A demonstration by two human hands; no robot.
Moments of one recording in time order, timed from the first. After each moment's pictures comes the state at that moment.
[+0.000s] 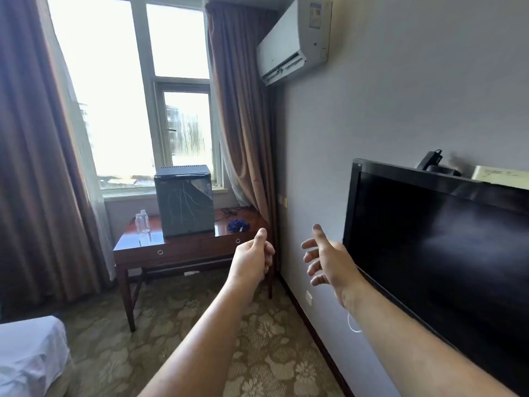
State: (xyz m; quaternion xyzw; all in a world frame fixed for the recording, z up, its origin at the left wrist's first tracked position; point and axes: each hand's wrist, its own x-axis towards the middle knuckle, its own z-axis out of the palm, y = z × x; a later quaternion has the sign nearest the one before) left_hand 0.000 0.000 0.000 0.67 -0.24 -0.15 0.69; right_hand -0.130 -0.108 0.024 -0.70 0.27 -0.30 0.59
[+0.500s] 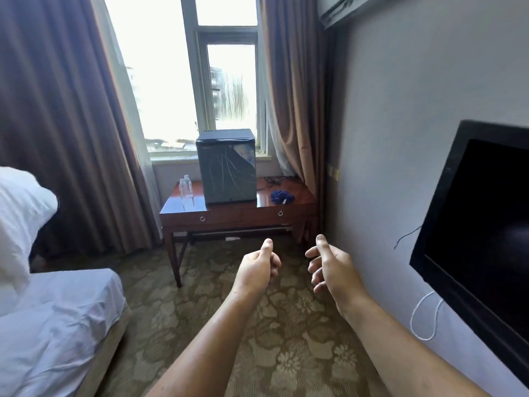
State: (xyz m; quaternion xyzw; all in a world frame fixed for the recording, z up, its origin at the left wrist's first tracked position) left_hand 0.138 0.012 -0.095 0.72 -0.16 -0.15 0.65; right_hand 0.040 -0.118 -0.073 -0.70 0.26 -0.23 0.62
